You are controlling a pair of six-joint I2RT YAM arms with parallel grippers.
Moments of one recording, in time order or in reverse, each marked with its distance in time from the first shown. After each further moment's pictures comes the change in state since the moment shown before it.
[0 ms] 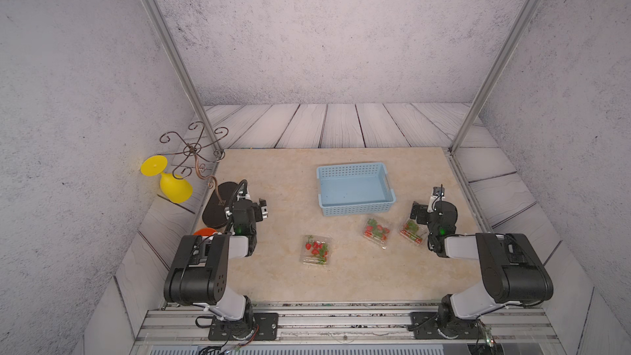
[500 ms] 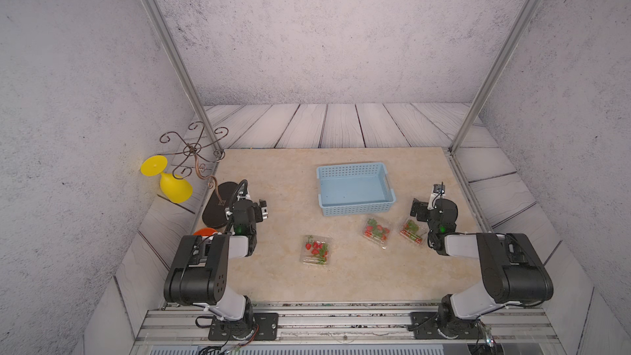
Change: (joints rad) left arm 0.000 0.000 0.002 -0.018 0.000 0.000; right arm 0.000 0.000 0.017 -0.005 0.000 -0.001
